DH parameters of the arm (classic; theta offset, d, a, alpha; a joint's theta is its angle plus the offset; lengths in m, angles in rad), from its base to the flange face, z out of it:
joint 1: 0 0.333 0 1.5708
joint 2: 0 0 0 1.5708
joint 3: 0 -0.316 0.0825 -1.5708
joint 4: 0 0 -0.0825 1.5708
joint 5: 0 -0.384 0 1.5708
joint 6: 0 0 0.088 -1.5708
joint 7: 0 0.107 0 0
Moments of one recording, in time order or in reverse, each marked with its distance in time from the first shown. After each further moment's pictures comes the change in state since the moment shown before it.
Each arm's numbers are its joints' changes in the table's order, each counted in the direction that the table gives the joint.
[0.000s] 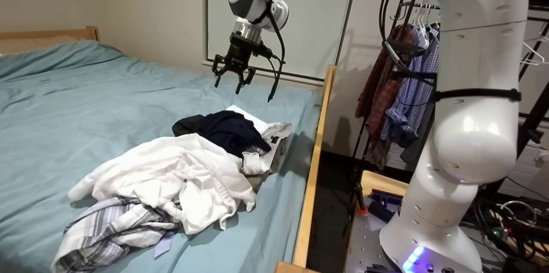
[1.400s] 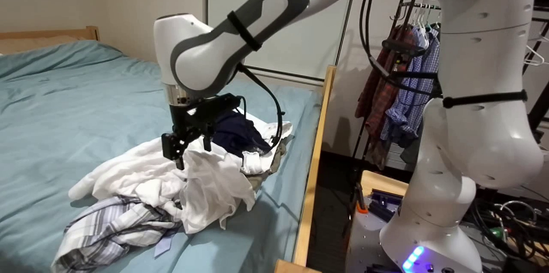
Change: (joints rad) arm 0.356 -0.018 -0.203 -0.224 0.516 -0.153 0.095
